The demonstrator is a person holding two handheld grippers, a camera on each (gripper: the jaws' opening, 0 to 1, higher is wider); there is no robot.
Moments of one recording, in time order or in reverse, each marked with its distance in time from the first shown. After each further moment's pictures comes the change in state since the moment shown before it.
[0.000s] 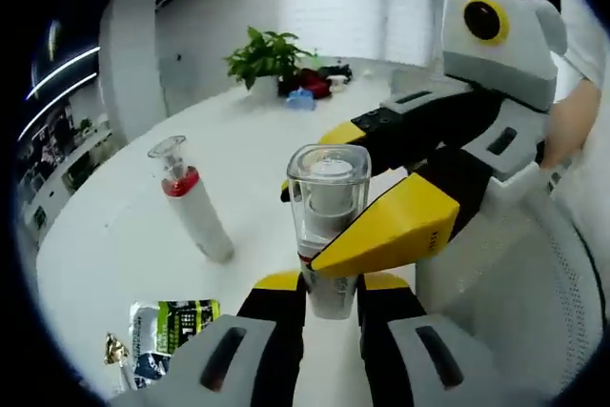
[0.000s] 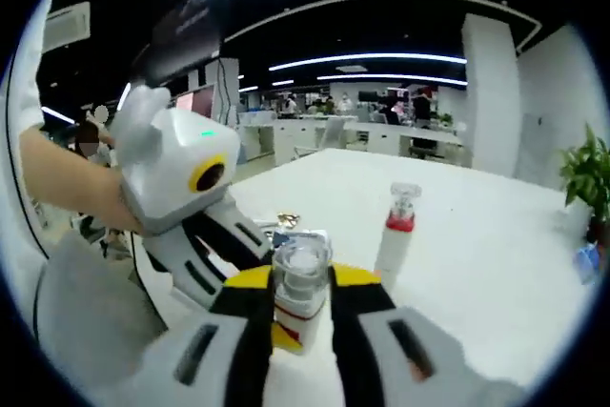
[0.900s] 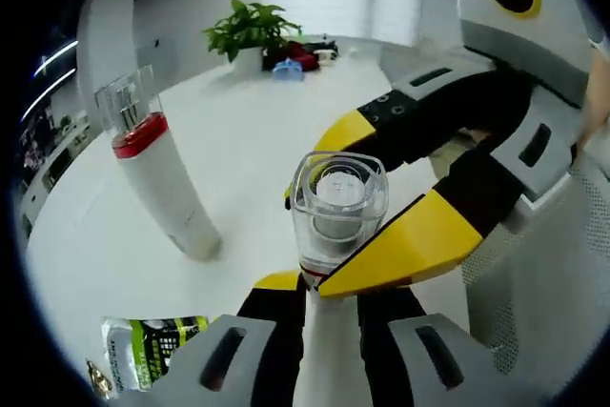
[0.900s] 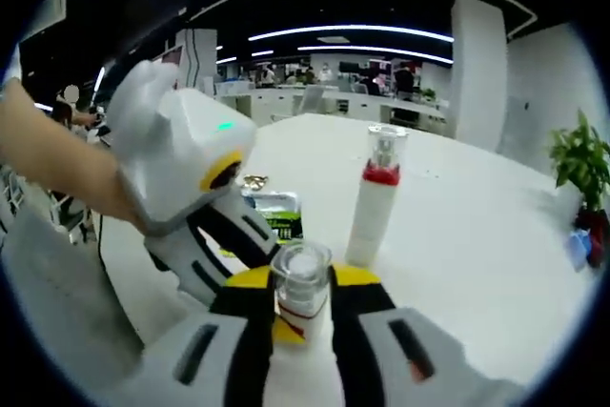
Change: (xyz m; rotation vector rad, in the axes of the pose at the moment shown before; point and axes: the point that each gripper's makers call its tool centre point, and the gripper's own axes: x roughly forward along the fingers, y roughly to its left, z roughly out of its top) left arm 0.052 0.029 -0.026 0.002 0.057 -0.072; right arm 0.034 -0.035 -0.045 0.006 0.124 -0.084
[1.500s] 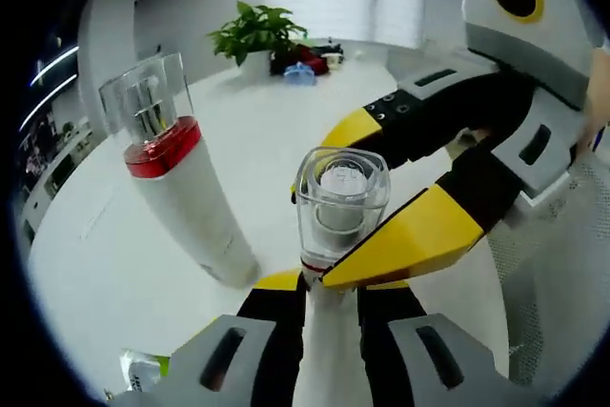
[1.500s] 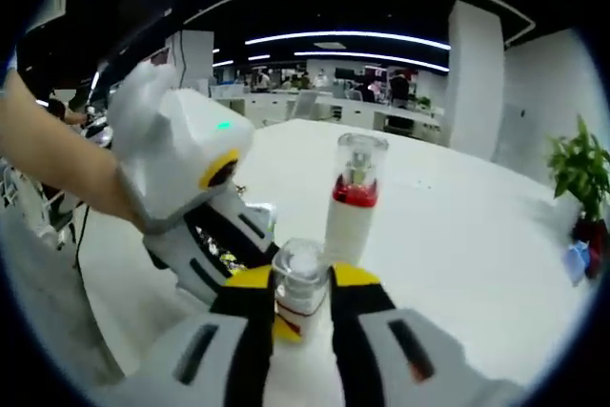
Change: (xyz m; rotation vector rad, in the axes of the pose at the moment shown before) left arm 0.014 0.047 0.016 0.018 -0.013 0.021; right arm 0.030 -0.037 0.013 -0.018 -0.023 -0.030
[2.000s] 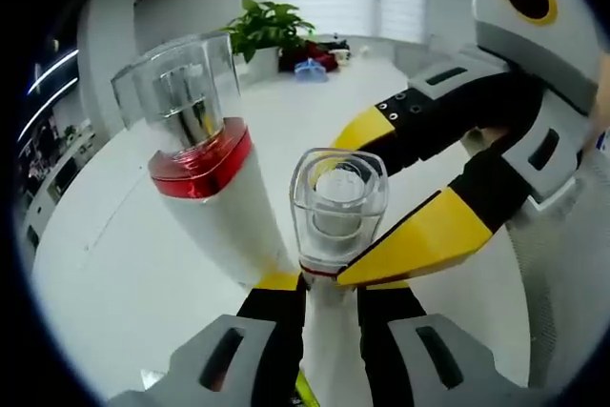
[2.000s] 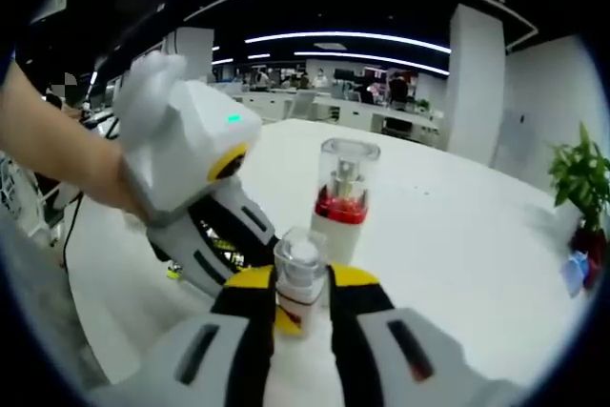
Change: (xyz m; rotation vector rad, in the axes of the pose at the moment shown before) left arm 0.002 0.021 0.006 0.016 0.023 0.024; right arm 0.015 -0.011 0.004 -0.022 0.007 -0.013
